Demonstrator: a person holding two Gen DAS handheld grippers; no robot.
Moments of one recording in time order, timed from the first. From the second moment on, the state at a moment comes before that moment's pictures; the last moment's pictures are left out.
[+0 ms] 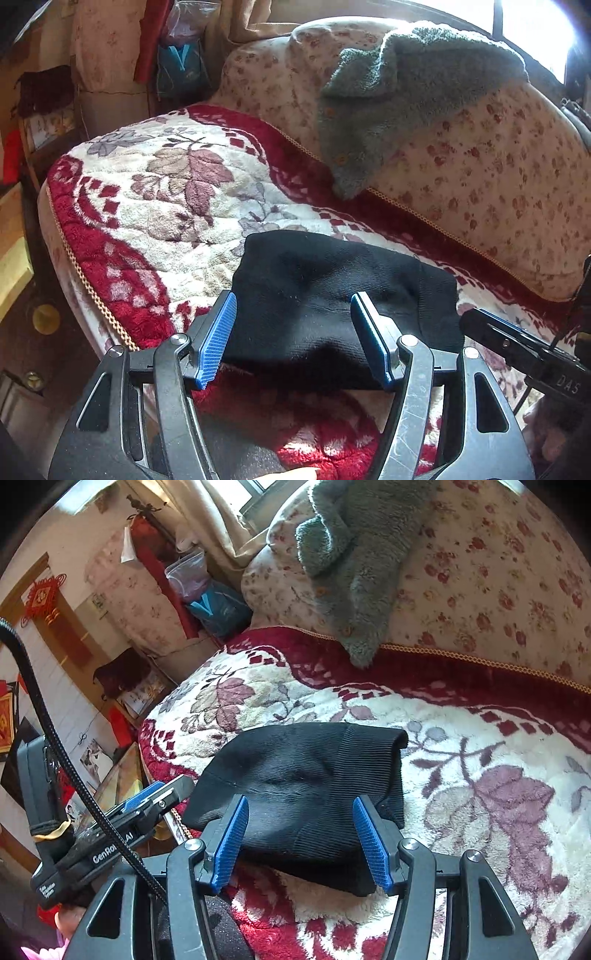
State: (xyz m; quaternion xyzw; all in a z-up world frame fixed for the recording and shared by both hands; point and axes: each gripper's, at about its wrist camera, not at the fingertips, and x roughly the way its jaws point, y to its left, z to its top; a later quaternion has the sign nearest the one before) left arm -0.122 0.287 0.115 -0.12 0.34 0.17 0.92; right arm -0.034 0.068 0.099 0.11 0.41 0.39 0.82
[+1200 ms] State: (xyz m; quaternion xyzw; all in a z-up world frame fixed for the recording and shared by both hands) left arm -0.131 0.276 0.117 -0.12 0.34 0.17 0.92; right arm -0.045 0.079 0.099 0.10 0.42 0.40 0.81
